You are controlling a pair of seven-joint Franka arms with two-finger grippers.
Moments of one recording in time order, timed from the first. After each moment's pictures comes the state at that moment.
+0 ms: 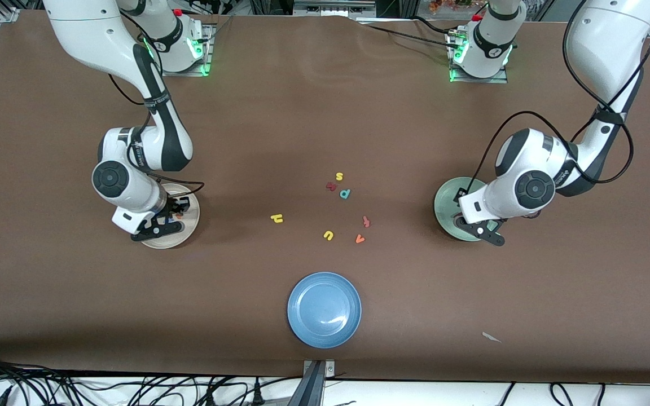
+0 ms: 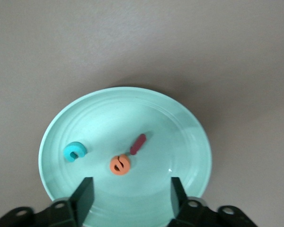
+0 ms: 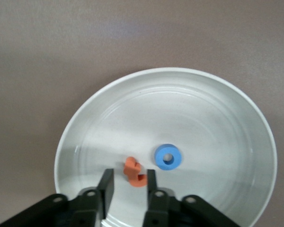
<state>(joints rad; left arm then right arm) 0.25 0.51 -0.52 -1.86 0.27 2.07 0.08 0.46 0.52 -0.31 -1.96 0.17 2.37 -0.18</state>
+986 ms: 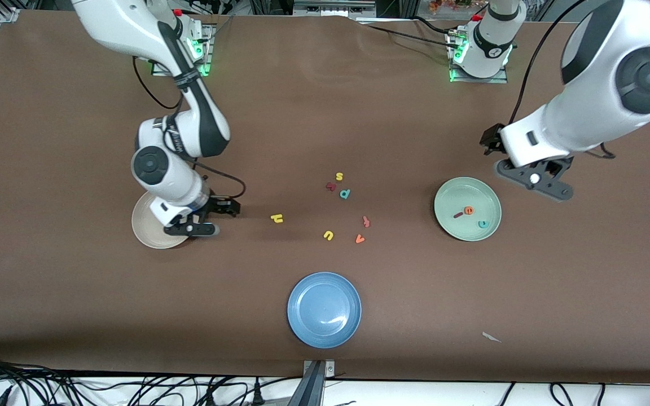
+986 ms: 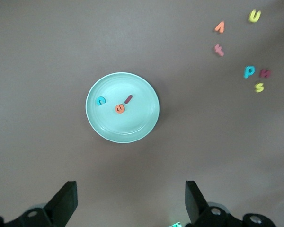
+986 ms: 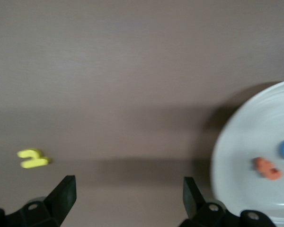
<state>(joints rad) 0.19 0.22 -0.49 -1.46 0.07 1.47 0.08 0.57 0.52 -0.19 -1.83 0.20 2.35 0.30</state>
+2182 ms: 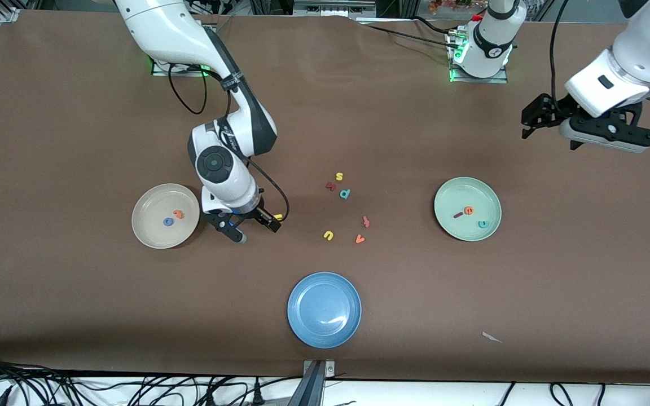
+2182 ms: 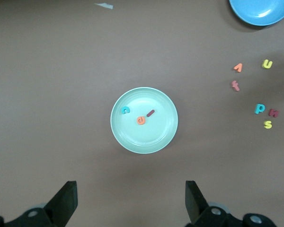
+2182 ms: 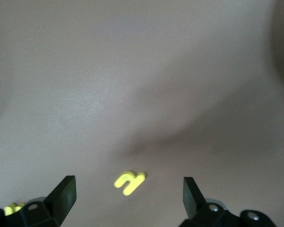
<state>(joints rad) -0.09 -0.08 -0.05 -1.78 -0.03 1.71 0.08 0.69 0.67 -0.19 -1.63 0.20 2.35 1.08</state>
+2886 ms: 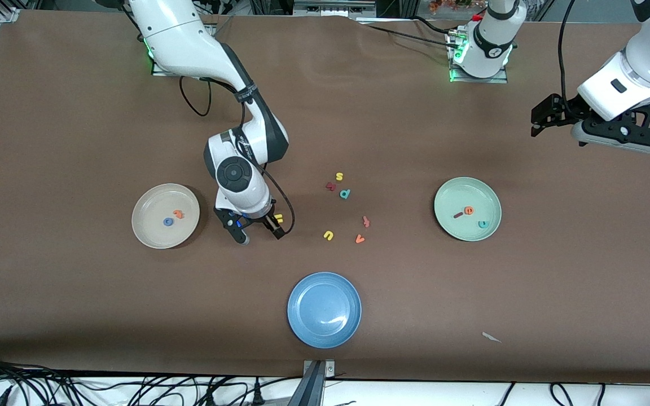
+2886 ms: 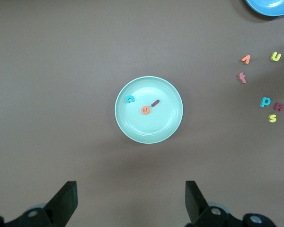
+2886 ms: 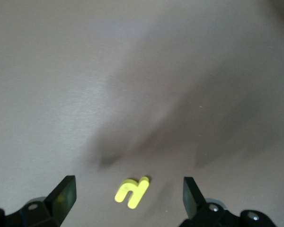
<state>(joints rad) -0.06 -0.08 -0.05 -1.77 -0.03 1.66 0.08 0.71 0.75 -0.20 -1.58 0.21 2.33 1.32</state>
